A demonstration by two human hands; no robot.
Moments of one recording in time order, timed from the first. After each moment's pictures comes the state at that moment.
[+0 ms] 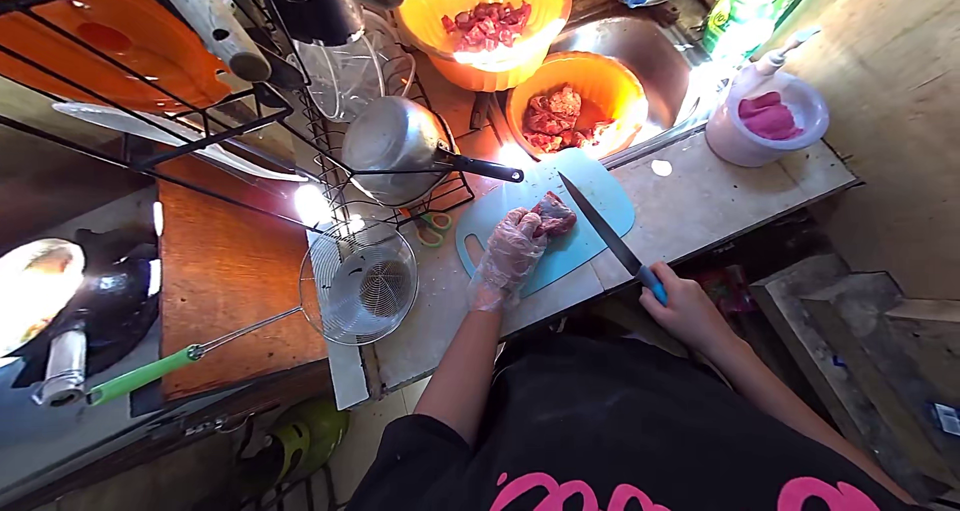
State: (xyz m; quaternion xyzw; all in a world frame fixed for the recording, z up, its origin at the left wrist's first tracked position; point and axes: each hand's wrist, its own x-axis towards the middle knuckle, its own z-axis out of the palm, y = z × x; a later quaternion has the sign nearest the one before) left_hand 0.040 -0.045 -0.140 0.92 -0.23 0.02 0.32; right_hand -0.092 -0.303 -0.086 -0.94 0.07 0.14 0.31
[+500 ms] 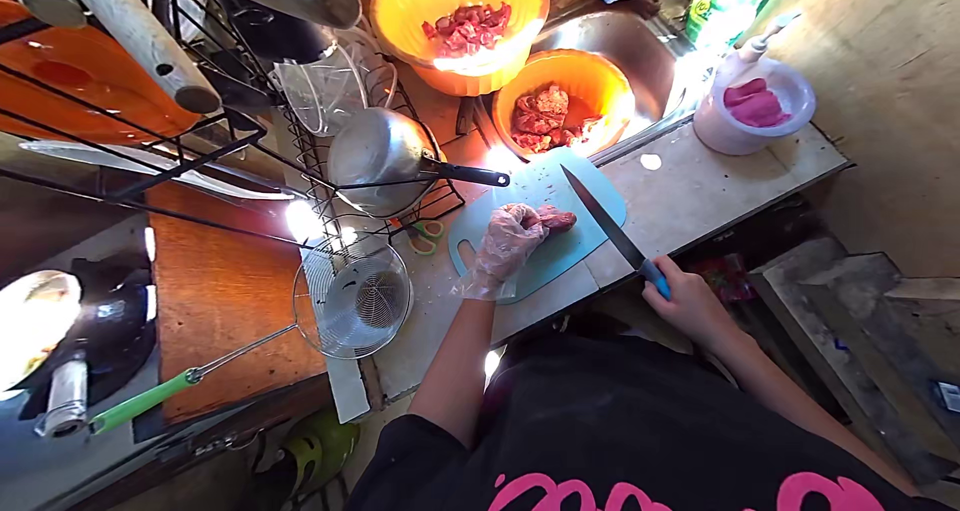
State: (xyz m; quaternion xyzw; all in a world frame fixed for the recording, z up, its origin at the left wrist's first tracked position) left_hand 0.057 -0.053 -0.100 0.88 -0.17 -0.12 0.43; right_hand -0.095 -0.312 -0.086 -0.94 0.09 0.13 0.32
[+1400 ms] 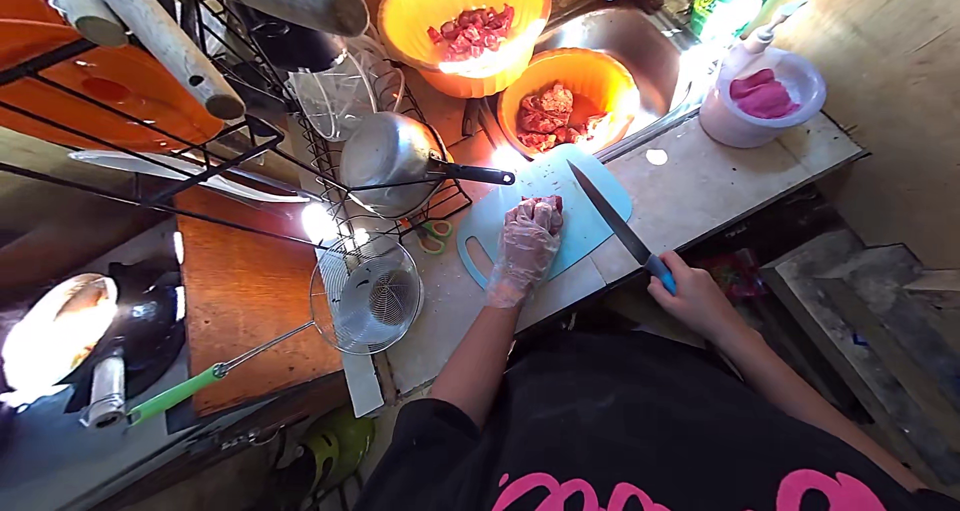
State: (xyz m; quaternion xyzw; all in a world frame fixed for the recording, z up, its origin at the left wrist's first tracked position) left_hand 0.044 -0.075 -0.137 0.95 -0.25 0.05 0.21; right_hand -0.098 -0.310 -0.091 -0.93 0.10 0.12 0.33
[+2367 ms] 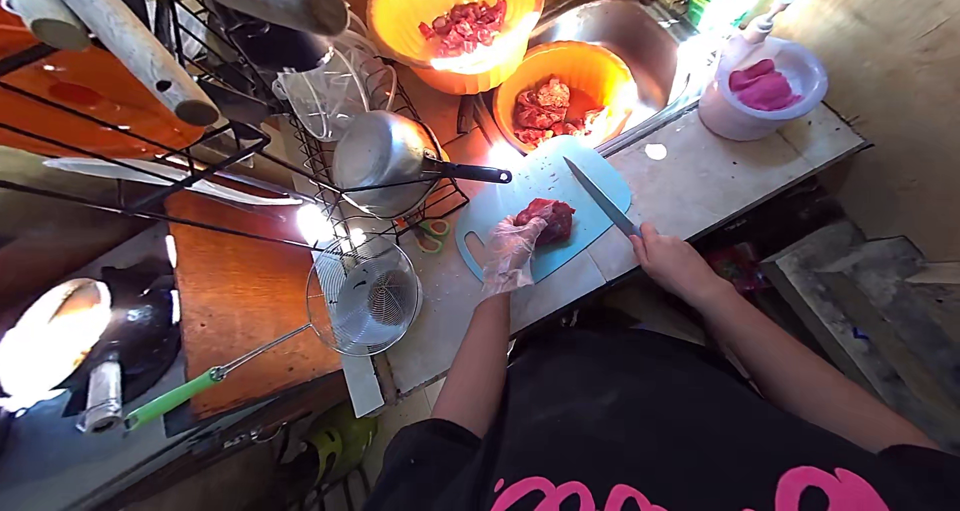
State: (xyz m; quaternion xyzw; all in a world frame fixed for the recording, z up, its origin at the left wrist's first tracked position) left_hand 0.043 -0.061 -0.102 0.86 0.11 -0.24 0.44; right_hand -0.033 -0.298 -0.080 -0.93 0.12 0.30 0.18
